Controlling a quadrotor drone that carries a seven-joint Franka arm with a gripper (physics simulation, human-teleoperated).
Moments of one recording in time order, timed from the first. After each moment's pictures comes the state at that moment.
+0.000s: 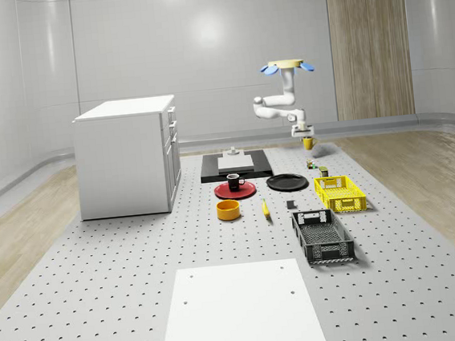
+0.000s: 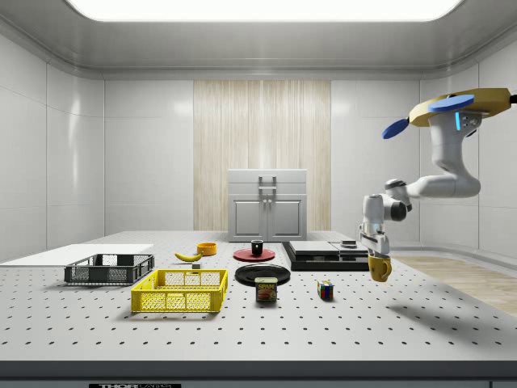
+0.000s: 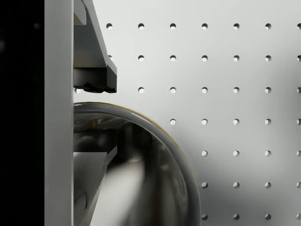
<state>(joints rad) -1.42 -1.51 1.22 -2.67 -1.91 1.67 1.76</state>
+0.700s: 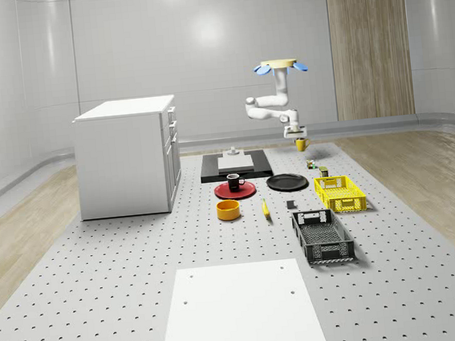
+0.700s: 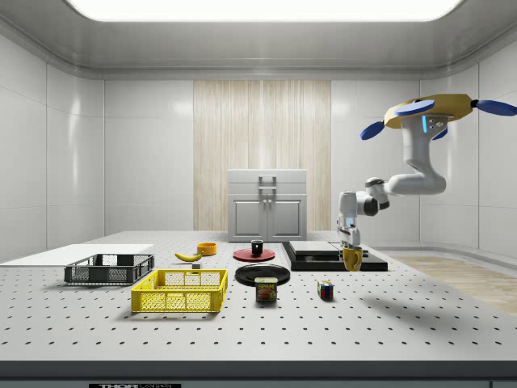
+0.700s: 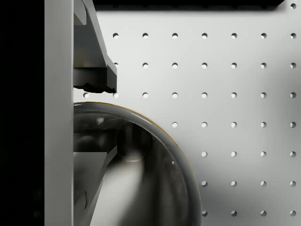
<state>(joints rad) -1.42 -1.51 1.23 -2.67 -1.90 1.67 1.76</state>
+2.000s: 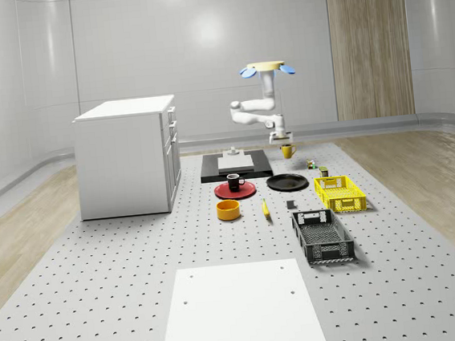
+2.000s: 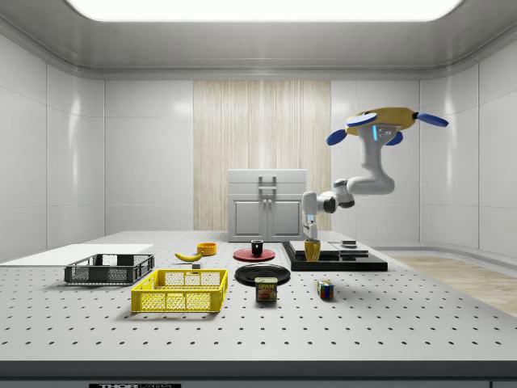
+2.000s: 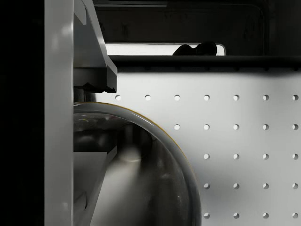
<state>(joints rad) -1.42 -1.51 1.23 -2.67 -1.90 1.67 1.76</state>
